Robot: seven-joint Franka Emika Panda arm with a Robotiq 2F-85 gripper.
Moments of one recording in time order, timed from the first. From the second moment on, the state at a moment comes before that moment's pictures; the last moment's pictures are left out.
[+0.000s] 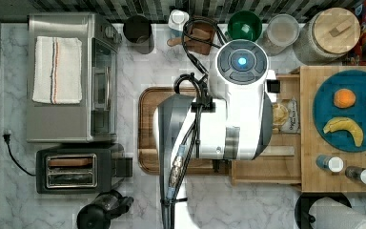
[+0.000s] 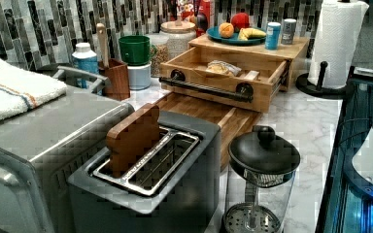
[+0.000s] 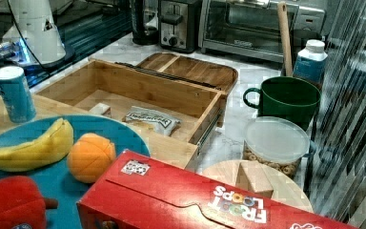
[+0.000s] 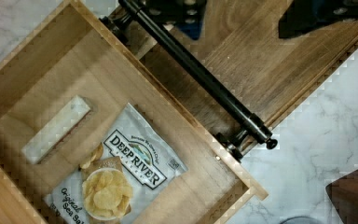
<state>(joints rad) -0.04 0.06 -0.03 -1.86 -0.05 0.26 -0.07</state>
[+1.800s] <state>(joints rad) 0.00 0.02 0.11 -2.05 -0.01 0.41 -0.37</state>
